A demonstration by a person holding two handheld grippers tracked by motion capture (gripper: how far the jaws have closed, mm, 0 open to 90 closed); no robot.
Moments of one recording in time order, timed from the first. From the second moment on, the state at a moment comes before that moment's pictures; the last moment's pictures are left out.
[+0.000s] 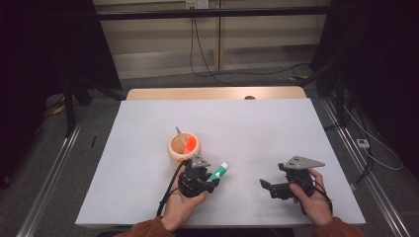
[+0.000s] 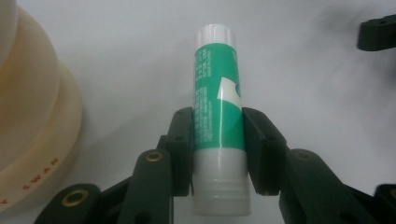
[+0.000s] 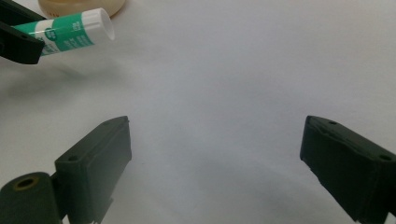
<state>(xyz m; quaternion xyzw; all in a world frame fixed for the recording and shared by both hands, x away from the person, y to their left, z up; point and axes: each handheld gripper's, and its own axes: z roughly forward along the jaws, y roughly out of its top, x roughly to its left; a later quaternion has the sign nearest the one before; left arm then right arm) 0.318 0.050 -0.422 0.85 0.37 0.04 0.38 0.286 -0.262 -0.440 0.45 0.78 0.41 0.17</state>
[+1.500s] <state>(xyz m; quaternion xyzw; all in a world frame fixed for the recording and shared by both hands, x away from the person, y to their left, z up) 0.325 0.077 -0.379 0.88 0.28 -0.03 0.38 0.272 -0.205 -0.423 0.25 0.85 0.39 0.24</state>
